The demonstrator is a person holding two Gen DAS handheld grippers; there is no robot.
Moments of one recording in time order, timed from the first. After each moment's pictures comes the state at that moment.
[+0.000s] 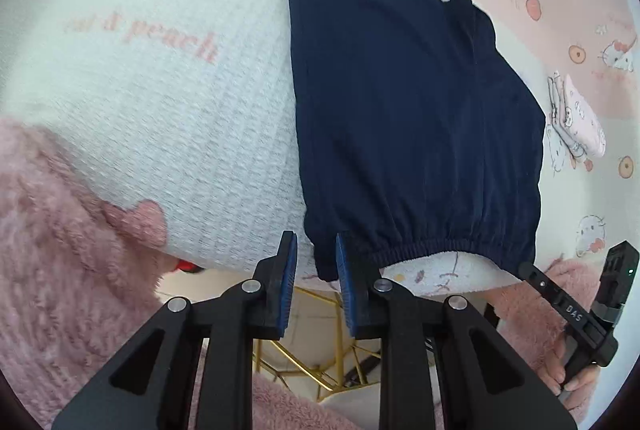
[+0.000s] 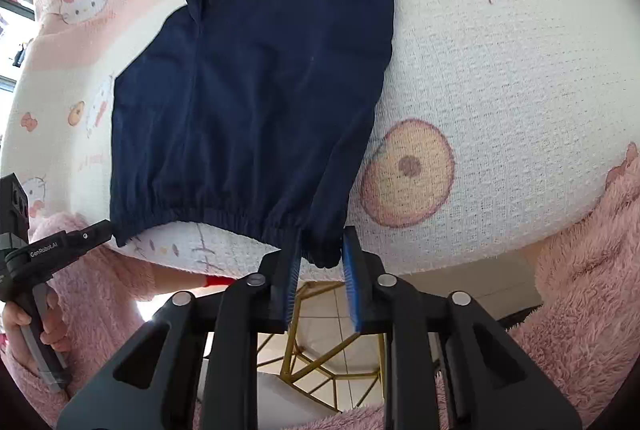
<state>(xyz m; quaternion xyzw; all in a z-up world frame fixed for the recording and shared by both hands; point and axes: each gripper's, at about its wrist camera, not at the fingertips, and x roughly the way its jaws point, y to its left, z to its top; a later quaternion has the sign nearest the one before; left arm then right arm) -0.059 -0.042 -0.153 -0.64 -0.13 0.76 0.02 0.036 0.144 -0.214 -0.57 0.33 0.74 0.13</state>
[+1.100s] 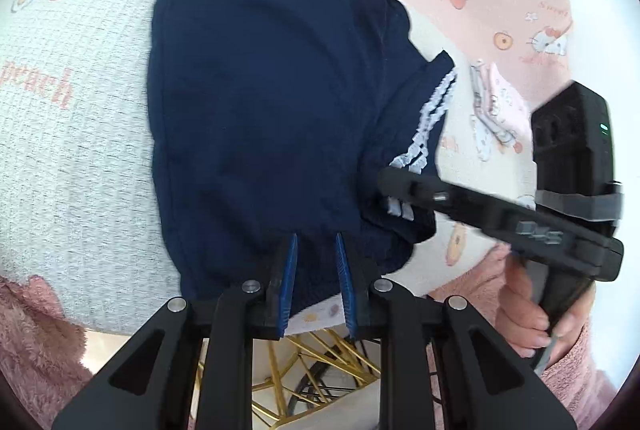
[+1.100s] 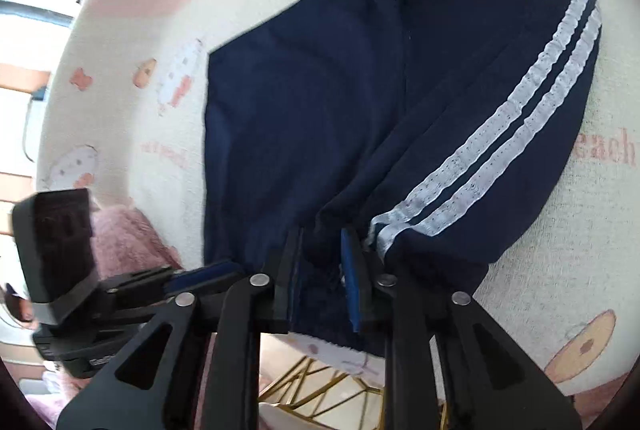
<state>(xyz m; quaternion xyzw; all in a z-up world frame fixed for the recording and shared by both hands) -0.109 0.002 -0.193 -0.64 -0.23 0.71 0.20 -0.139 0.084 -0.228 -0.58 0.33 0.74 -0.05</state>
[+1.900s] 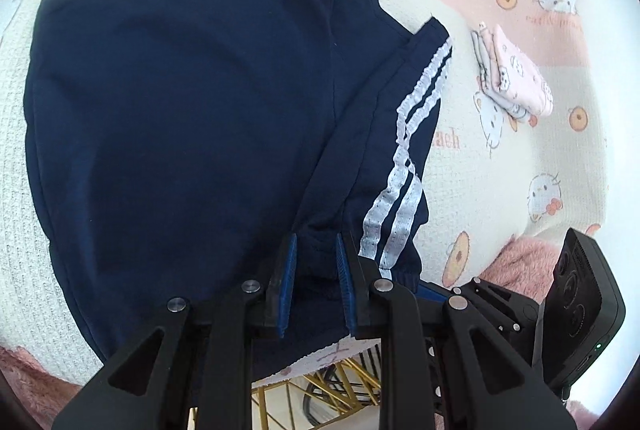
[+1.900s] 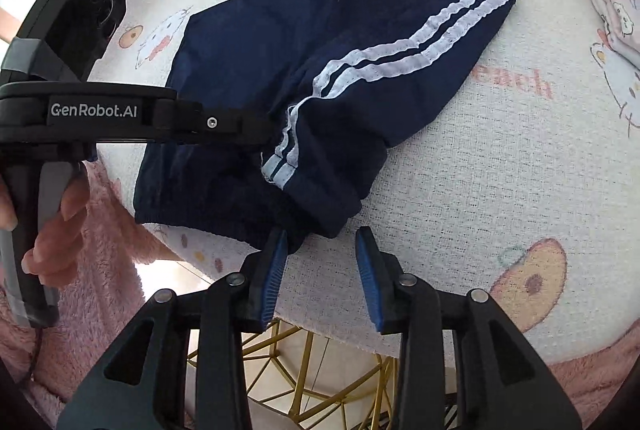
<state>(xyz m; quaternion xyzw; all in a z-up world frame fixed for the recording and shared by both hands) -0.172 0.082 -0.211 -0.67 -0.17 0.69 0.20 -0.065 0.083 -0.238 -0.59 0.21 0.78 -0.01</state>
